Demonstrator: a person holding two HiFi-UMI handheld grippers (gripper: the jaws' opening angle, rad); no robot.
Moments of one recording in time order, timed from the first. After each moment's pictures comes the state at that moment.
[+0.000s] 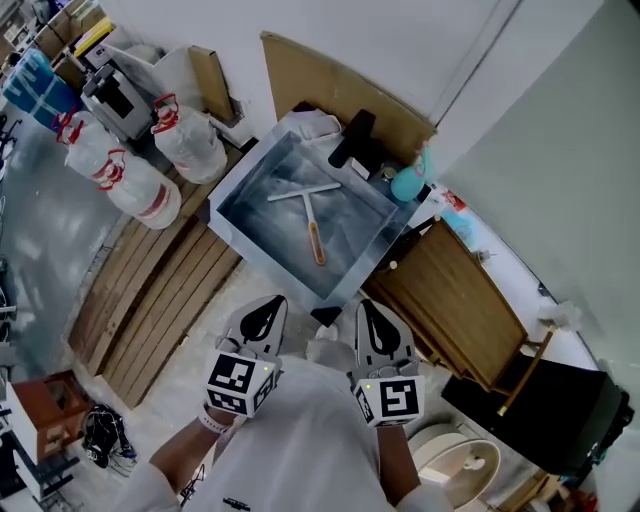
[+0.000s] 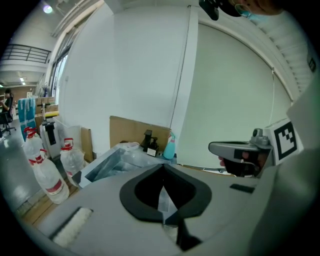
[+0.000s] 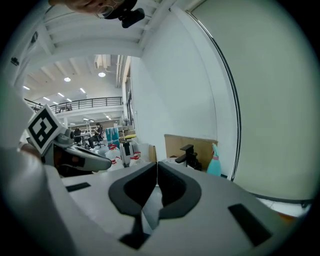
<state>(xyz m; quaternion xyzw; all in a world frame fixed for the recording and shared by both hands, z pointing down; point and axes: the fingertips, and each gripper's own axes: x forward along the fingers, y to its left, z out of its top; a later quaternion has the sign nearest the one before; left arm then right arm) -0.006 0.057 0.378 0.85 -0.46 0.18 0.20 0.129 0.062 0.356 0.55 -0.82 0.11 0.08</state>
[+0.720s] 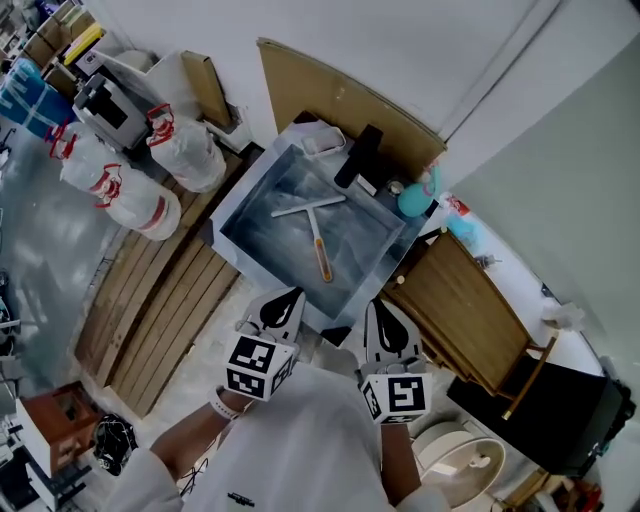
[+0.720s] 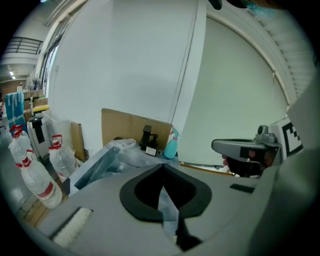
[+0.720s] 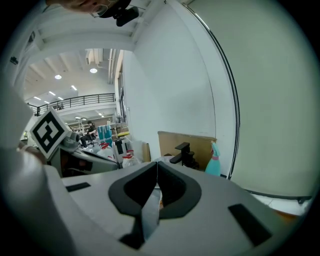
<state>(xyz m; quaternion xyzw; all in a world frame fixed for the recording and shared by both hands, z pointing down) 0.003 -0.022 0.402 0.86 -0.41 0.20 0.23 0.126 -0.001 0.366 0.58 -0.80 0.14 0.10</state>
